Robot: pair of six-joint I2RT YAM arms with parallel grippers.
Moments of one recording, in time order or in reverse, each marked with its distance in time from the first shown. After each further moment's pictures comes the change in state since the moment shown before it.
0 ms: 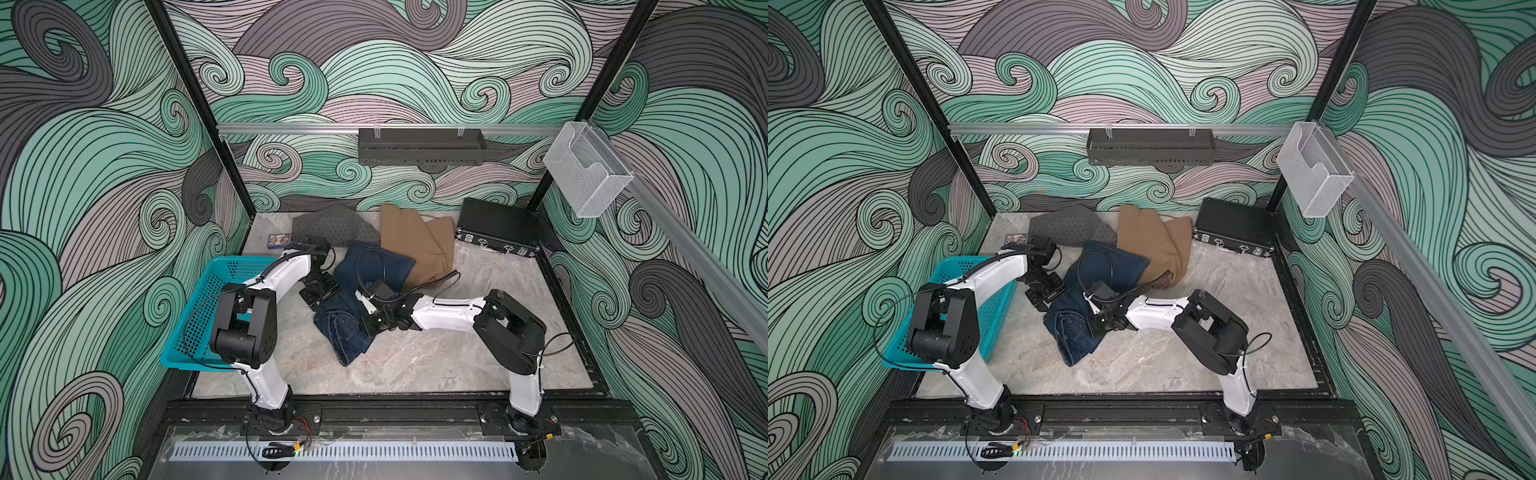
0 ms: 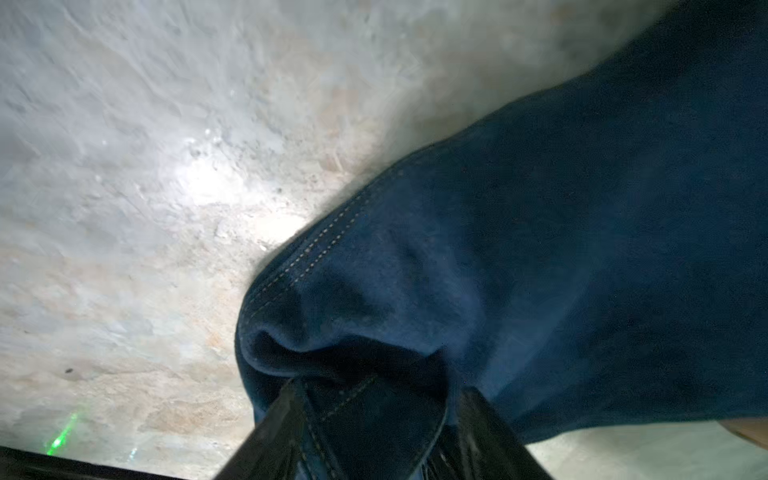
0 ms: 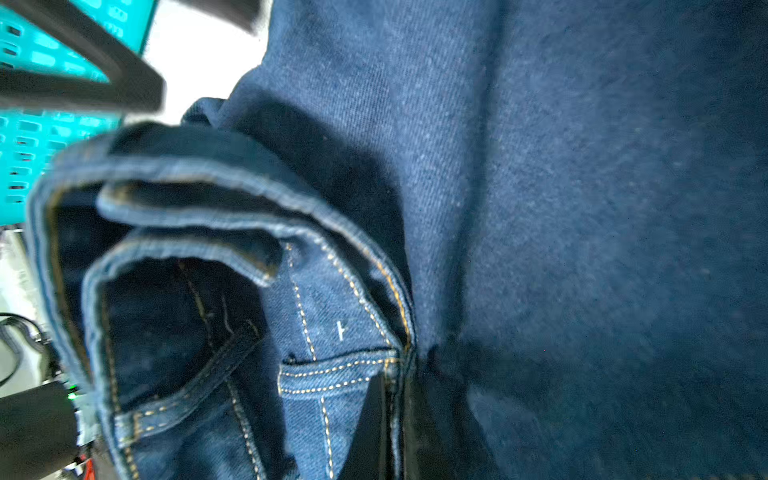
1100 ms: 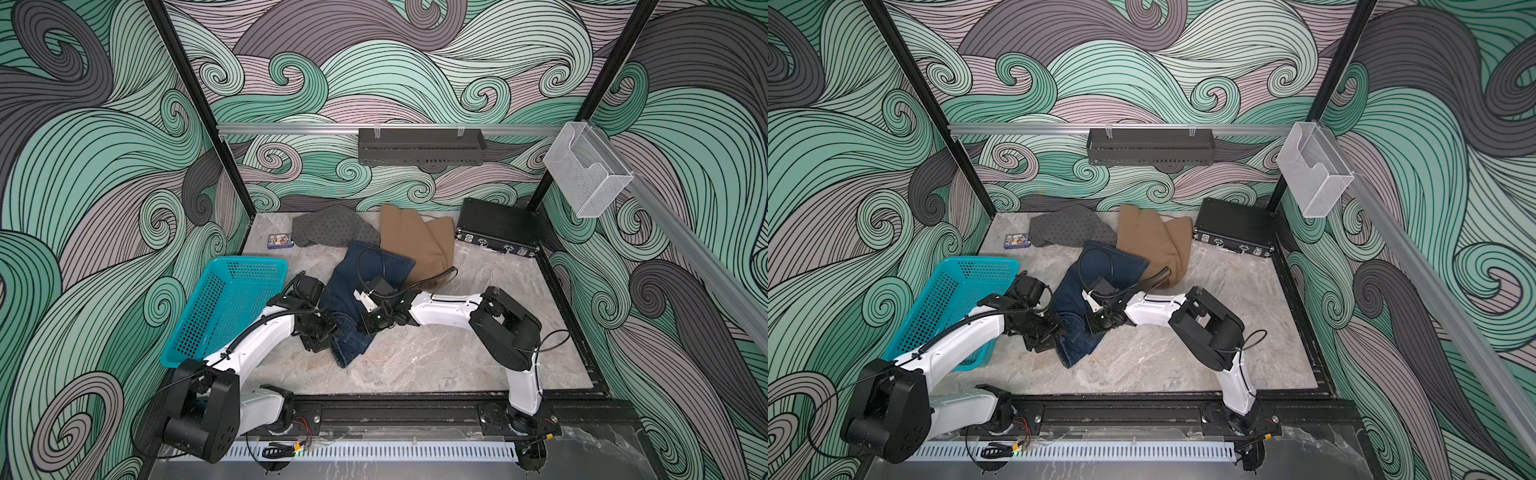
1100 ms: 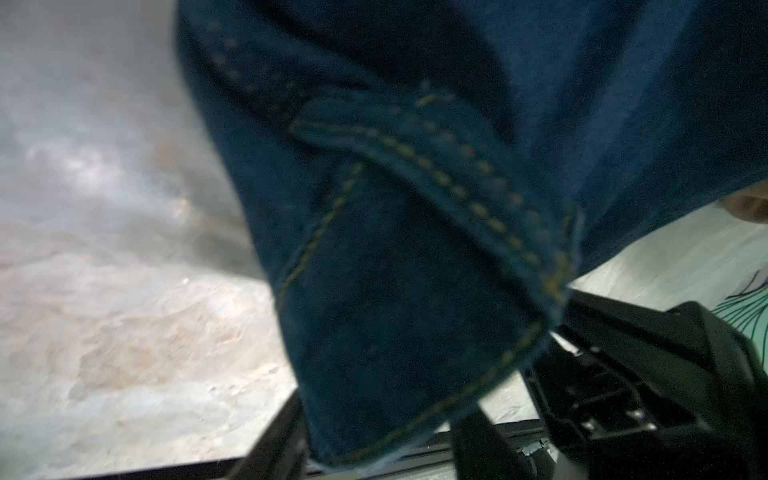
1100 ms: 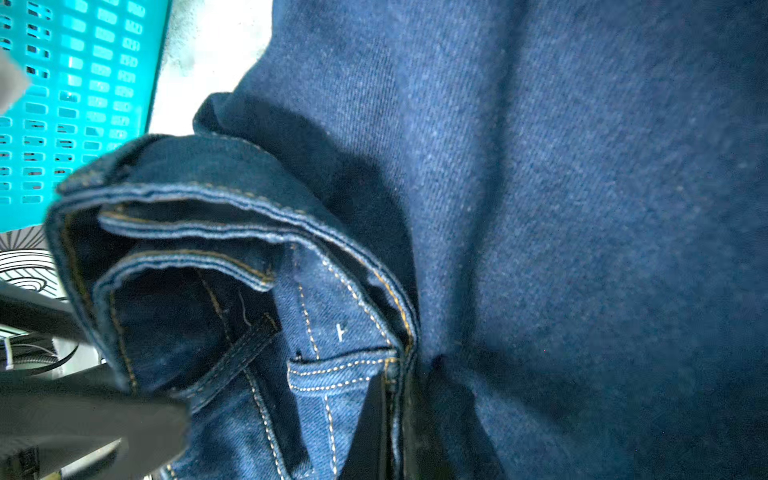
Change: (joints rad) left arm -0.084 -0.457 -0.551 0.257 0.233 -0.031; right arm -0.019 0.035 0.039 -0.019 -0.099 0.014
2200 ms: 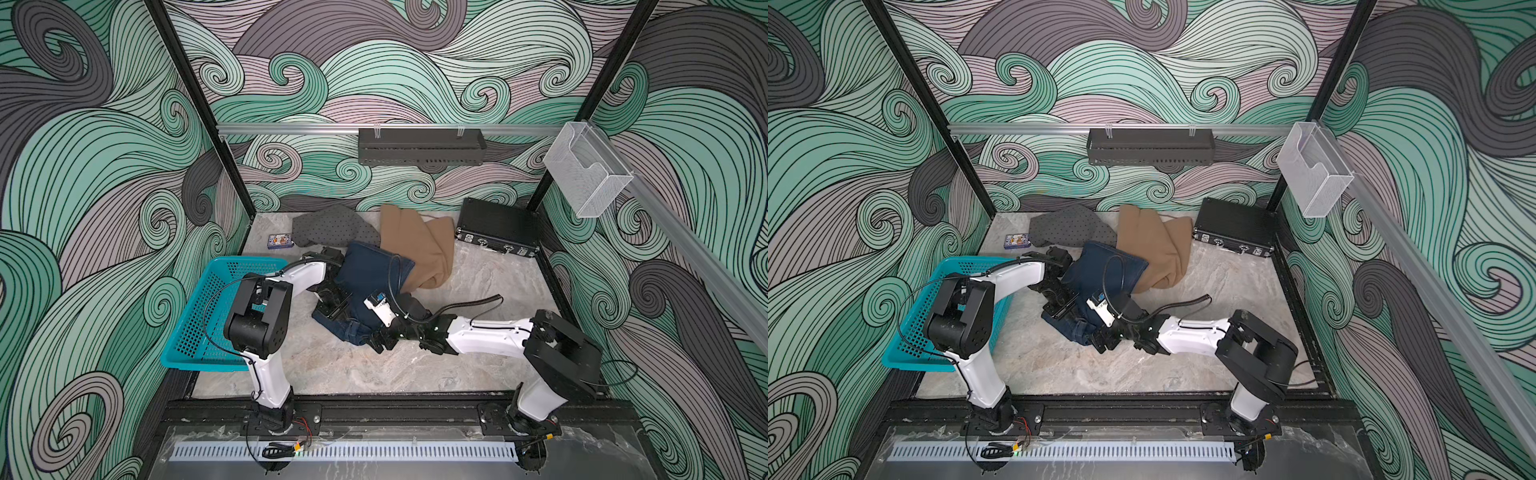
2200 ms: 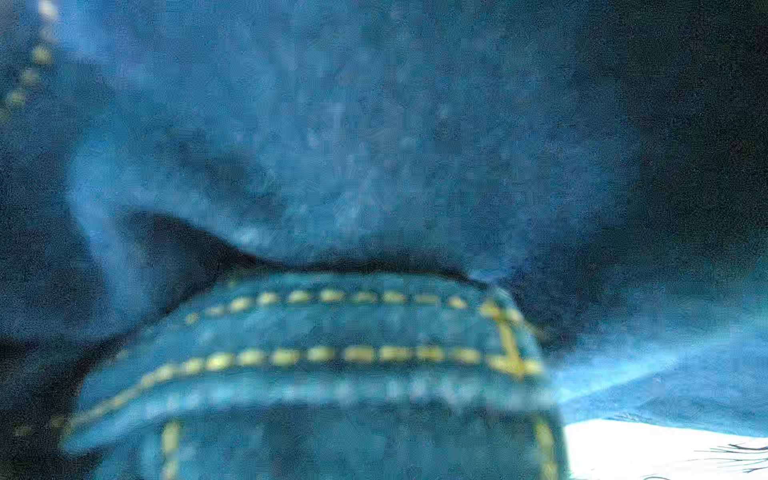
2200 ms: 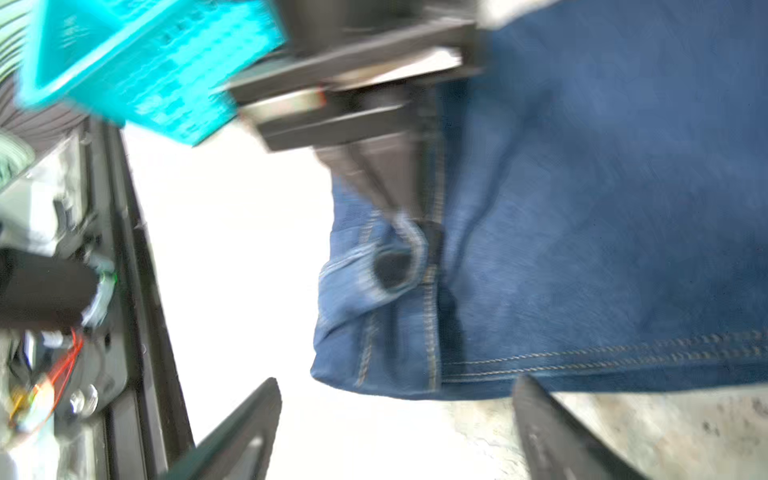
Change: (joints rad) left arm -0.005 0.595 0.488 -0.197 -0.044 -0.138; right arm 0.085 -0.391 -0.483 0.416 0.191 -0.437
